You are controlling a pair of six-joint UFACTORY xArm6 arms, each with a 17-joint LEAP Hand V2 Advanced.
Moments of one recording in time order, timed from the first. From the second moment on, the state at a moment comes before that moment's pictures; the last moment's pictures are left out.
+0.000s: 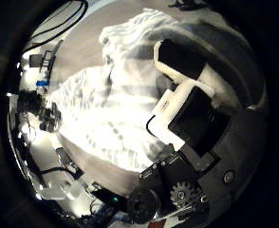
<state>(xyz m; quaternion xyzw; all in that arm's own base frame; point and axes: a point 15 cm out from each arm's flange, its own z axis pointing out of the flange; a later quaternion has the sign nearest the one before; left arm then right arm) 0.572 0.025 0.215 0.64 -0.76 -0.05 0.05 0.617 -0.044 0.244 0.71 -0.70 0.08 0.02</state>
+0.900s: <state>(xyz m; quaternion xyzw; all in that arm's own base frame) 0.497 -0.020 0.214 0.62 -0.78 -0.01 0.11 0.516 -0.178 0.306 0.55 -0.83 -0.04 -0.02</state>
